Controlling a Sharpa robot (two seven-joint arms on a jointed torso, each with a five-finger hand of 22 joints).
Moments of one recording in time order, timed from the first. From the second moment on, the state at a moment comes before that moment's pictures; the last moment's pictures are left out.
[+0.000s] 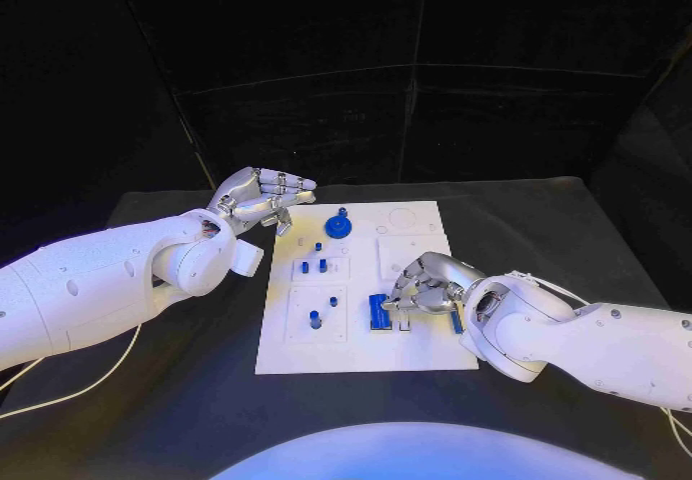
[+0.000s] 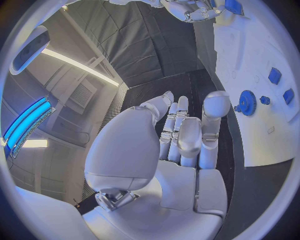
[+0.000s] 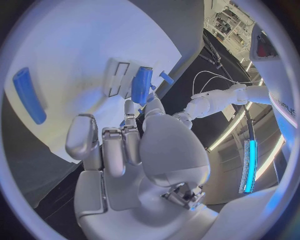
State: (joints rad) left arm 1.20 -0.78 -0.11 1.38 -0.17 -0.18 0.40; left_hand 1.37 -0.12 0.42 0.04 0.05 1.02 0.16 0.13 0.07 1.15 0.08 0.22 0.09 1.41 0.01 1.30 0.92 0.12 1.35 0.10 0.87 0.96; right arm 1.05 -0.93 -0.14 1.81 -1.26 -0.50 -0.34; right_hand 1.34 0.06 -0.22 0.14 0.22 0.98 0.09 0.29 0.39 1.47 0.01 1.44 1.32 1.47 -0.06 1.55 1.31 0.09 1.36 0.05 1.35 1.15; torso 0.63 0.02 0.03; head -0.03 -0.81
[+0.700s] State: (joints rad) left arm 1.20 -0.78 -0.11 1.38 -0.17 -0.18 0.40; left_hand 1.37 -0.12 0.42 0.04 0.05 1.02 0.16 0.13 0.07 1.15 0.08 0.22 0.09 1.41 0.01 1.30 0.92 0.12 1.35 0.10 0.87 0.96; right arm 1.05 -0.96 -0.14 1.81 -1.46 -0.48 0.04; right_hand 1.57 0.02 0.08 -0.16 0.28 0.93 0.08 0.07 0.20 1.44 0.01 1.42 1.47 1.45 -0.05 1.55 1.31 0.09 1.32 0.04 1.35 1.15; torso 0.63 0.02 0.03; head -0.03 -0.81
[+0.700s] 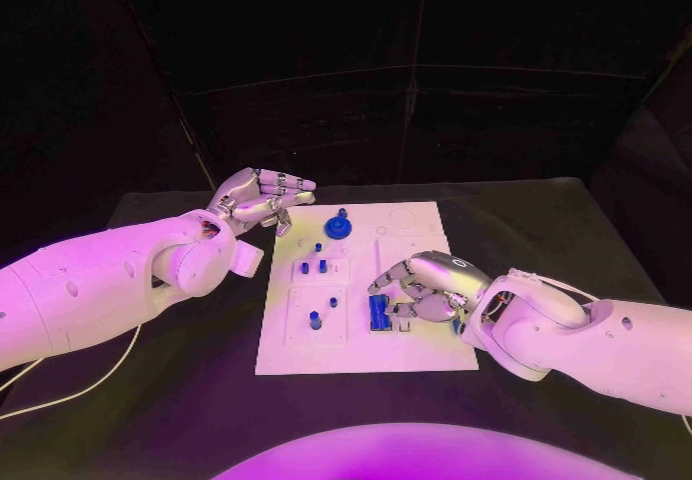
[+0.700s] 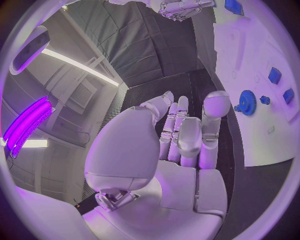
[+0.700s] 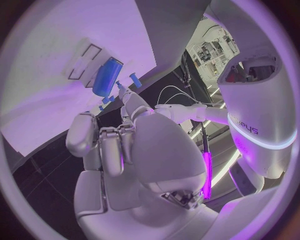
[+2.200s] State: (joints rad) left arm 1.20 -0.78 -0.12 1.37 -0.17 -0.17 0.40; left_hand 1.37 -0.12 0.42 0.04 0.05 1.02 0.16 0.13 0.07 1.15 0.08 0.22 0.09 1.41 0.01 1.30 0.92 0.12 1.34 0.10 0.87 0.96; right arm 1.09 -0.86 -0.14 1.77 -2.01 -0.19 -0.10; right_hand 1.41 -0.05 0.42 -0.28 0.15 0.90 0.02 0.07 0.09 1.46 -0.05 1.43 1.31 1.47 -0.11 1.55 1.31 0.09 1.31 0.02 1.35 1.16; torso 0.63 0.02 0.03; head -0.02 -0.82
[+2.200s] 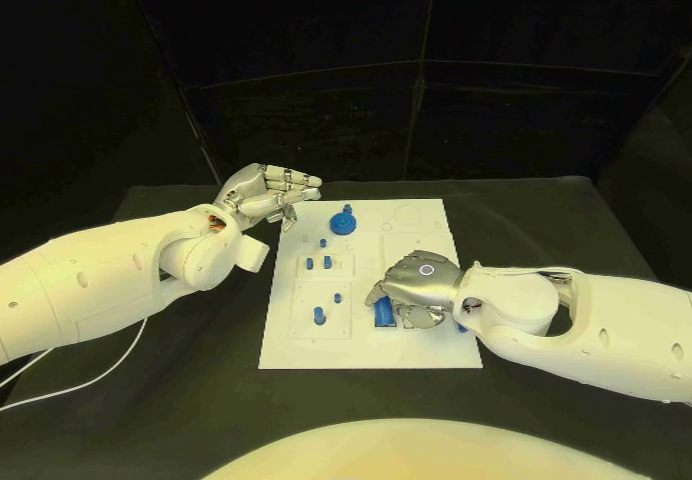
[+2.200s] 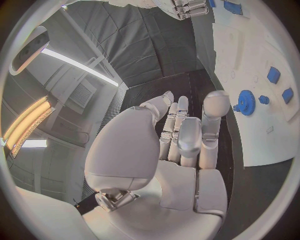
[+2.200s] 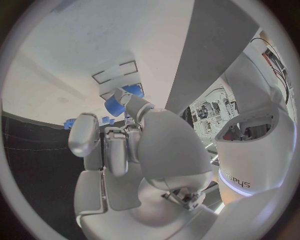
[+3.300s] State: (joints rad) left arm 1.20 -0.78 -0.12 1.38 -0.17 -0.17 0.39; left_hand 1.37 -0.12 0.42 0.04 0.05 1.02 0.17 0.13 0.07 1.15 0.08 0.22 0.10 1.41 0.00 1.30 0.92 0.13 1.34 0.10 0.86 0.96; right arm 1.09 -0.85 -0.14 1.74 -2.02 -0.19 -0.08; right_hand 1.37 -0.05 0.47 -0.24 0.08 1.05 0.02 0.14 0.11 1.47 -0.02 1.46 1.31 1.47 -0.08 1.55 1.31 0.09 1.32 0.03 1.36 1.18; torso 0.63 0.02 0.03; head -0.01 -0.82
